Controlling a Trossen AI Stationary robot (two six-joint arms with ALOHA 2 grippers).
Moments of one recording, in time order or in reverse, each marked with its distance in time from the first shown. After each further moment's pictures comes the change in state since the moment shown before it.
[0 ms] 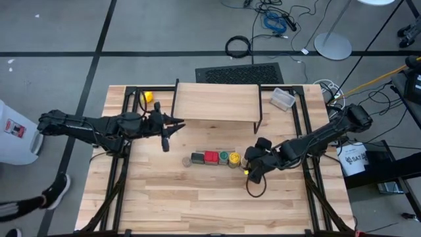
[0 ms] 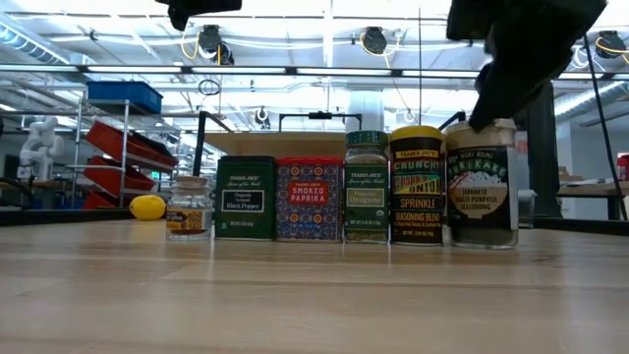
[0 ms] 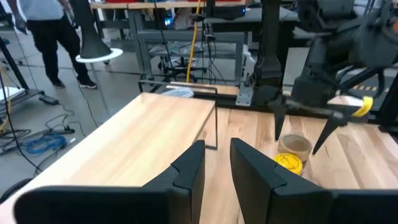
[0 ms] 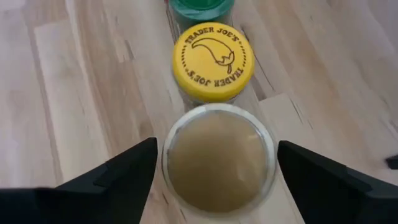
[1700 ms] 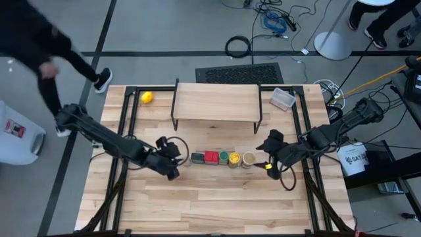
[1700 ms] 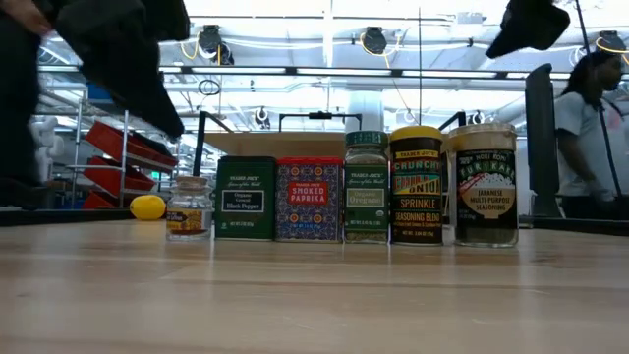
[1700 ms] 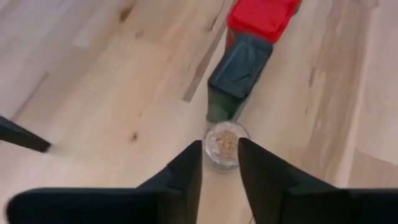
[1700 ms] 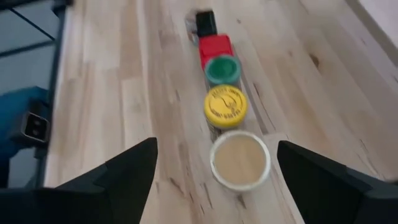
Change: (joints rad) left arm -0.332 0.399 0.000 -0.436 -0.123 -0.661; right arm 0.074 -0.339 0.015 -0.072 0.029 -0.072
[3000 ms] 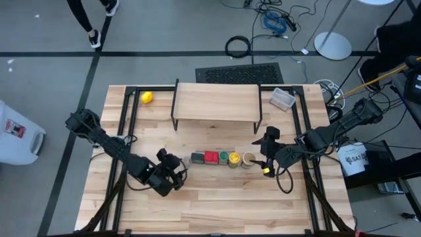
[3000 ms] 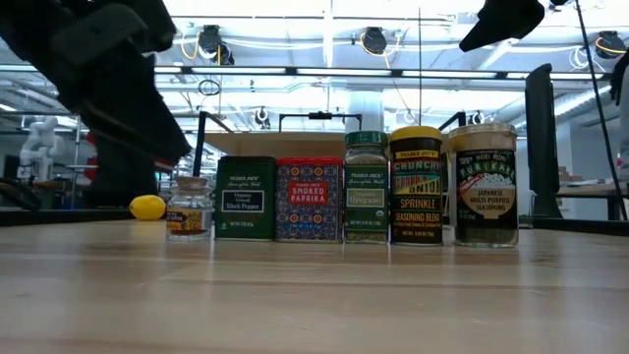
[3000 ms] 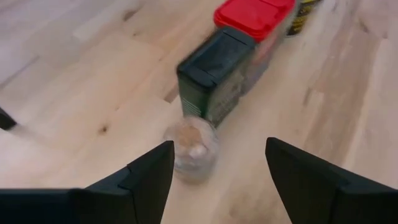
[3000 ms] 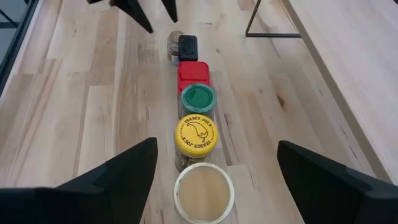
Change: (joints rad) left arm -0.181 0.216 0.000 0.138 -0.264 -0.299; right arm 0.000 0.042 0.000 0.065 0.140 -0.216
